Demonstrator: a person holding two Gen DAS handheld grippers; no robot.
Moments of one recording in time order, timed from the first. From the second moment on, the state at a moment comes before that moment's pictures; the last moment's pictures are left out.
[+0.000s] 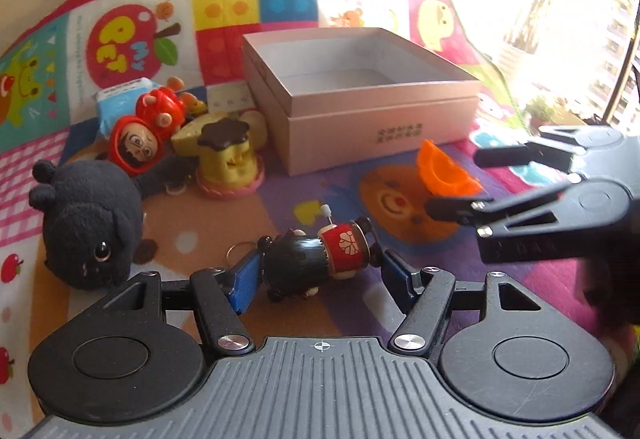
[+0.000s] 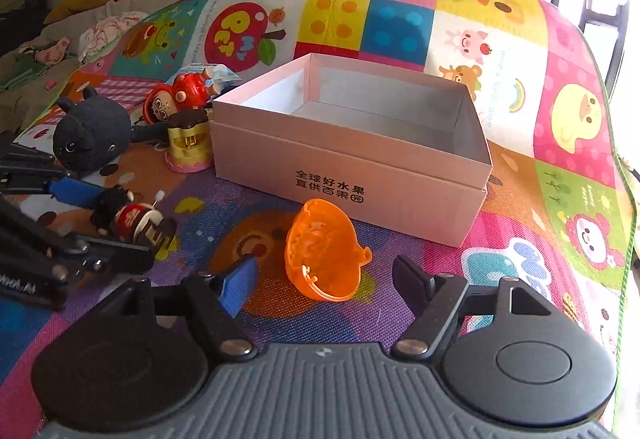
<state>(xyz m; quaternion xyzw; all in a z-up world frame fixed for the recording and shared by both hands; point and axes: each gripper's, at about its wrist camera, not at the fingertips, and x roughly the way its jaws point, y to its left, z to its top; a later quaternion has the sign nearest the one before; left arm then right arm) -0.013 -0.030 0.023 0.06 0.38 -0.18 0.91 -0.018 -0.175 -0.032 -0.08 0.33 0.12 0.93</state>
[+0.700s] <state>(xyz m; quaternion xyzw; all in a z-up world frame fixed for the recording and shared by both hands) -0.020 0.008 0.026 0.06 0.36 -0.12 0.92 0.007 -0.171 -0.033 -0.06 0.37 0.12 0.92</state>
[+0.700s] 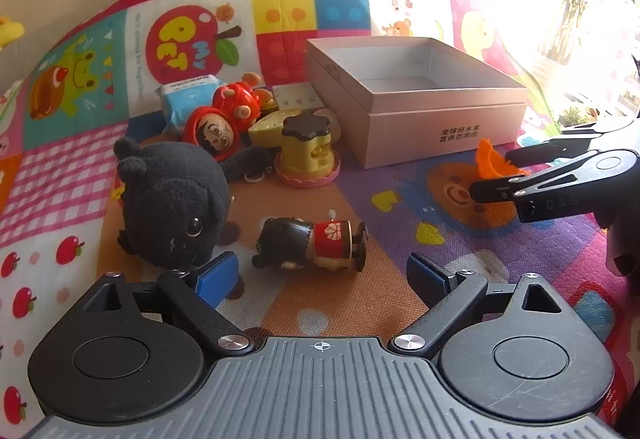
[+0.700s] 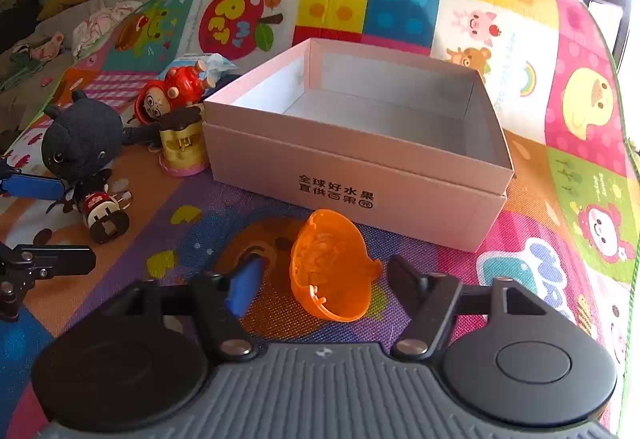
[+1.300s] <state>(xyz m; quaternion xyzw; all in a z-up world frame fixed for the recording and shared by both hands) -0.020 -0.004 0.054 0.07 0.32 -0.11 0.94 -0.044 -0.169 0.036 -0.06 0.32 0.16 0.93</state>
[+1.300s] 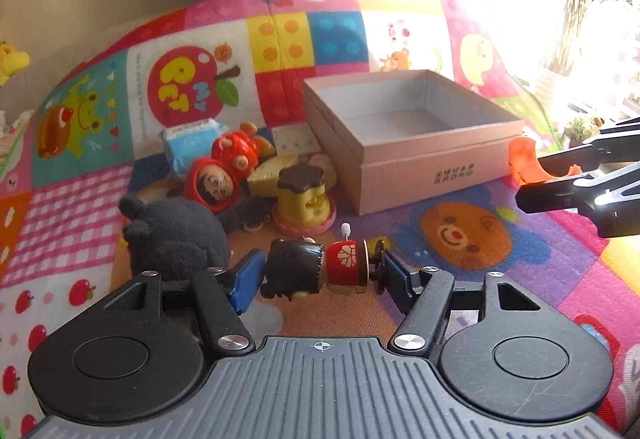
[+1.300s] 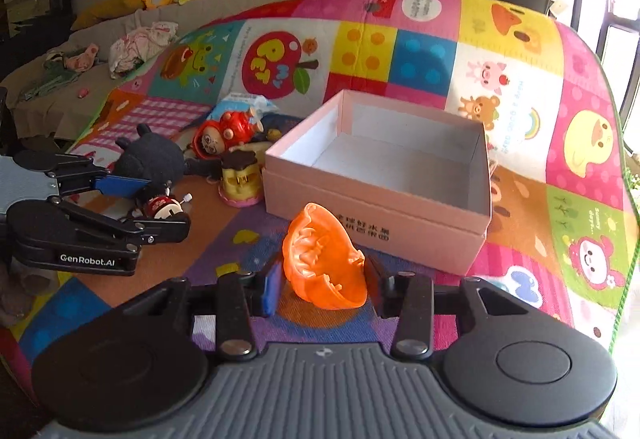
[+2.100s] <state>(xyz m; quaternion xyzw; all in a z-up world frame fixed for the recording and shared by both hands) 0.054 -0.065 0.149 0.05 0.16 -0.18 0.97 0.028 -0.229 0.165 0.03 0.21 0.09 0.97</state>
